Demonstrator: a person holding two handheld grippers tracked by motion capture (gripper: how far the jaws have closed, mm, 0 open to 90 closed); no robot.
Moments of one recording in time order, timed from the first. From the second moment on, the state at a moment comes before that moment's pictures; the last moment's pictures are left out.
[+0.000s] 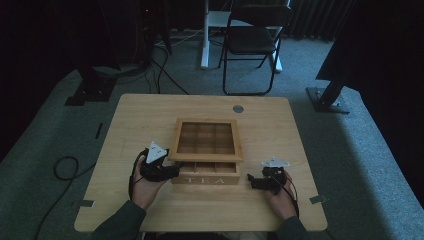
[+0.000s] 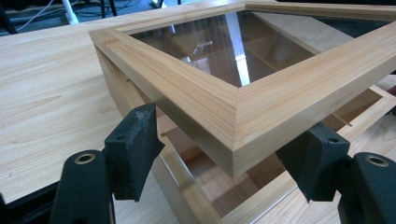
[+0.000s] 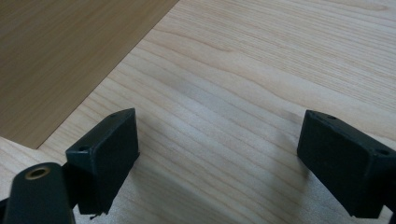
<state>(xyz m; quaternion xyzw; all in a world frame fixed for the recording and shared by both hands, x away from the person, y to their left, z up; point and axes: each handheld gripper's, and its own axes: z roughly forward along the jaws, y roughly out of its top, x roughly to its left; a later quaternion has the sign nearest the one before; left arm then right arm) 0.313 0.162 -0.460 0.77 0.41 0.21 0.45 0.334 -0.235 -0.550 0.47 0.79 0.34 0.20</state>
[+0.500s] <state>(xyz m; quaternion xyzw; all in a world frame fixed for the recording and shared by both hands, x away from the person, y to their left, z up) 0.309 0.165 -0.463 0.77 0.41 0.21 0.45 0.334 -0.235 -0.550 0.47 0.79 0.34 0.20</state>
